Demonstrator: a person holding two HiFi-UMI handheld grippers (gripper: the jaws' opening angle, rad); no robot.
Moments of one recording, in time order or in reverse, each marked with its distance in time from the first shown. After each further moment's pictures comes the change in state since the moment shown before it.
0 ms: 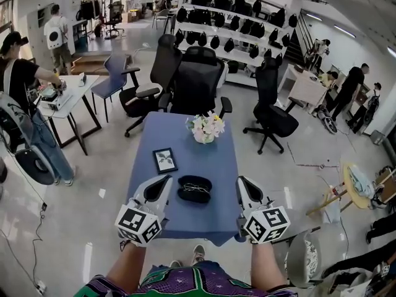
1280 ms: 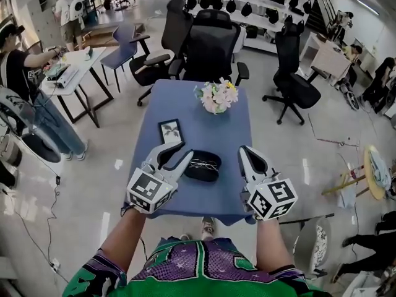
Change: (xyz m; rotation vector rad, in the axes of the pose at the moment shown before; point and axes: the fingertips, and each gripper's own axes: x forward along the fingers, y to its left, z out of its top) left arm 0.087 -0.008 -0.064 0.227 0.214 -0.117; right arm 0.055 -0.041 -0.035 0.067 0.031 0.103
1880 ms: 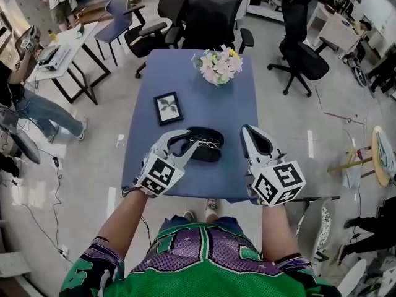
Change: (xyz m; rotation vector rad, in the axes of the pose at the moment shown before) left arm 0.050 -0.006 -0.111 0.157 0.258 -0.098; right arm 0.030 -0.025 -0.034 0.041 0.081 0.005
